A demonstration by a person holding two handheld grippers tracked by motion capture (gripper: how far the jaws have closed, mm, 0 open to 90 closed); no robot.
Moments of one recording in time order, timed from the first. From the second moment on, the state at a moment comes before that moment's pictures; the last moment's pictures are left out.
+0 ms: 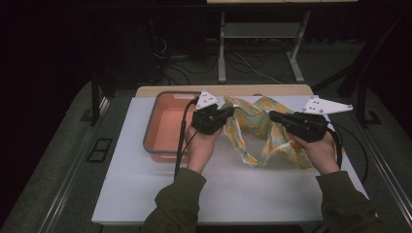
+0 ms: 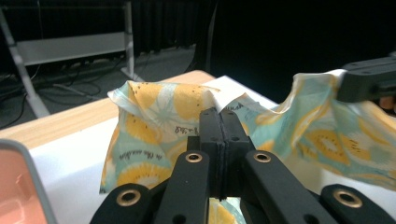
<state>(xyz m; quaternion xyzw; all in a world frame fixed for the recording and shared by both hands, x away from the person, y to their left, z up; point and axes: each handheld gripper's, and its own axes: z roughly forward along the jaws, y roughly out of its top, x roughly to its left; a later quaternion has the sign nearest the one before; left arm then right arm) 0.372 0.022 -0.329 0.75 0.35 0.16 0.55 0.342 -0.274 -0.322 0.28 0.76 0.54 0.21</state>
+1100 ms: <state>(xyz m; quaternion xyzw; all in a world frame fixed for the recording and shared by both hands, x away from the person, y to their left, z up) 0.375 0.012 -0.341 0.80 0.31 0.12 0.50 0.380 -0.313 -0.389 0.40 0.76 0.50 0.12</state>
